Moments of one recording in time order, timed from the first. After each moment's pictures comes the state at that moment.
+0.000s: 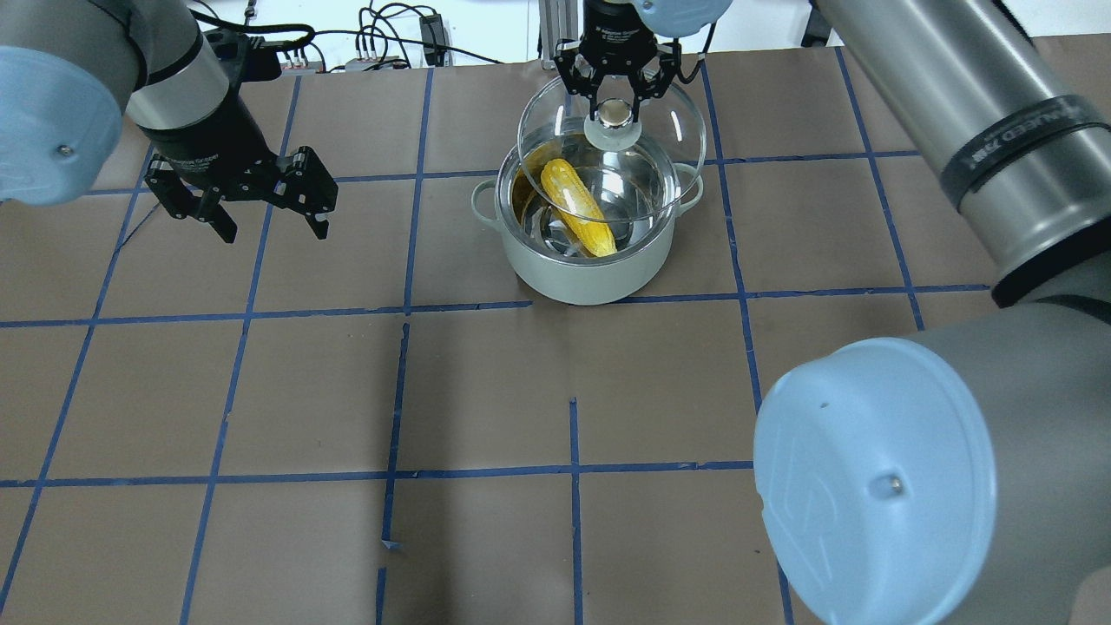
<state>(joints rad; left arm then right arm) -1.51 -1.62 -1.59 -1.56 1.61 0.04 1.83 -0.90 0.94 -1.61 -1.57 0.39</state>
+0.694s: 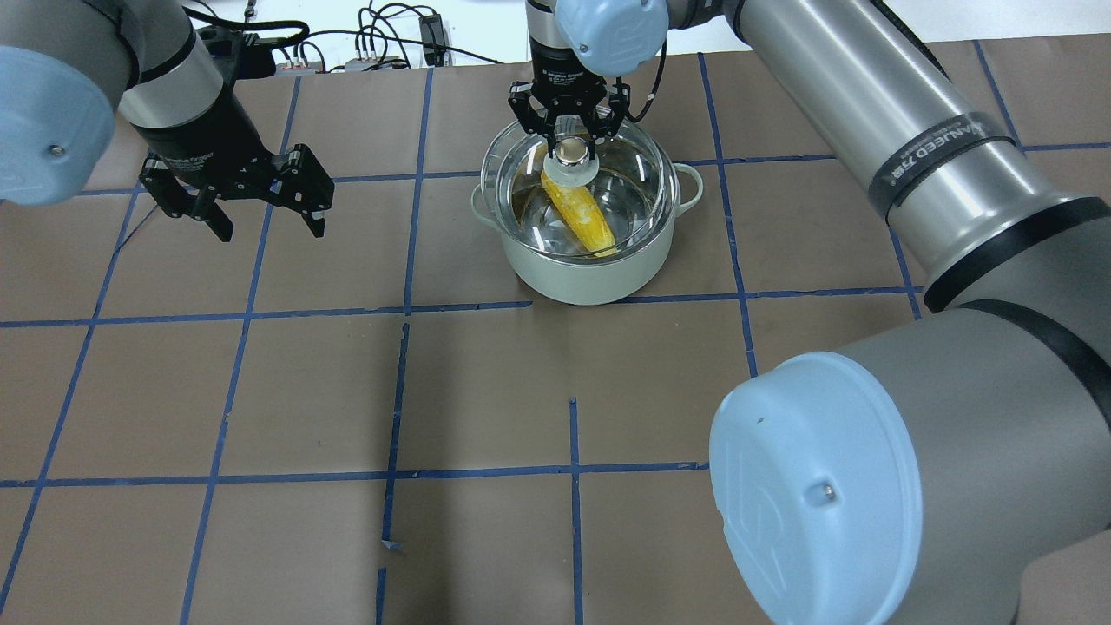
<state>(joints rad) -1.50 -1.62 -1.59 -1.56 1.60 0.04 1.88 -0.87 0.94 -1.59 -1.57 0.44</state>
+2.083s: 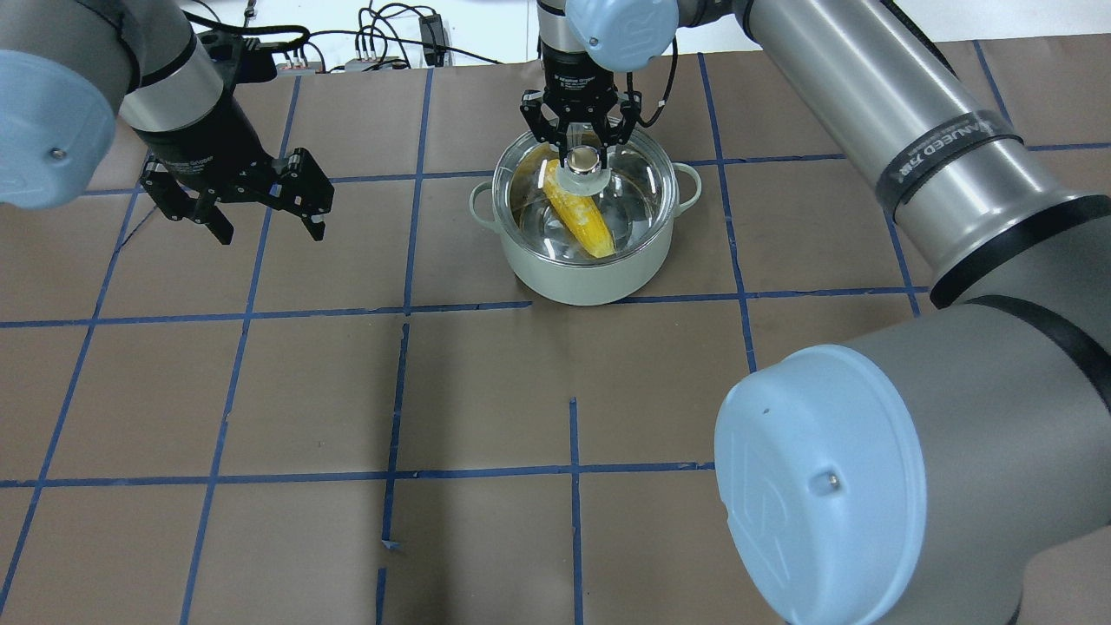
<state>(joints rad) -1.50 -1.62 -1.60 -1.56 1.60 0.05 1.87 -0.87 0.94 -1.53 -1.57 0.43</state>
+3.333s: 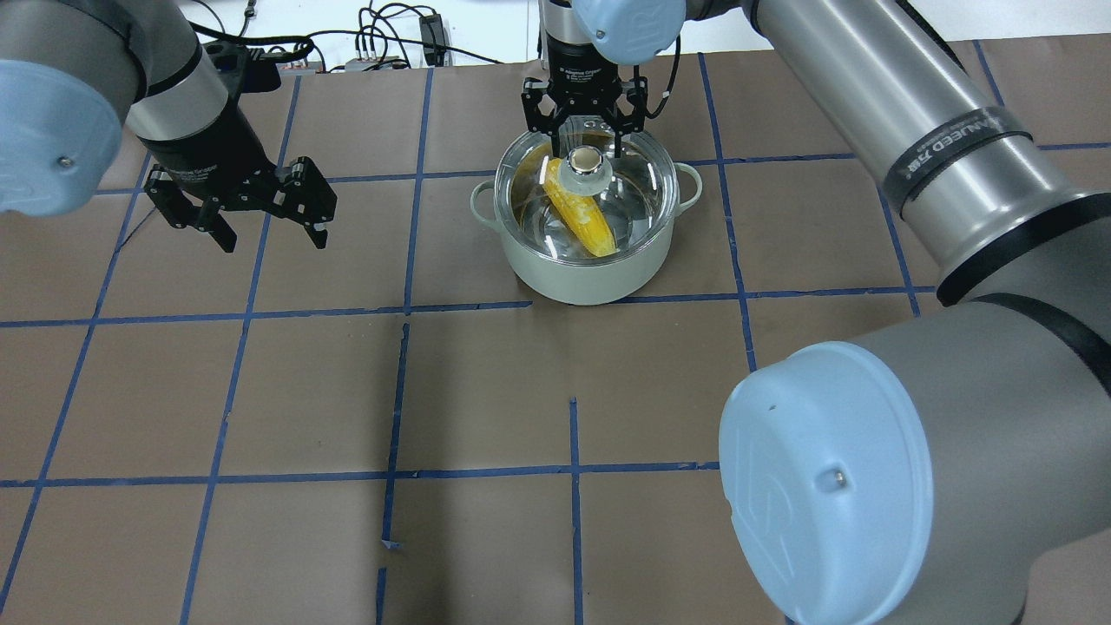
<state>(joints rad) -1.50 -1.62 -1.62 -1.56 1.60 0.05 1.86 -0.88 0.93 -1.55 -1.57 0.35</state>
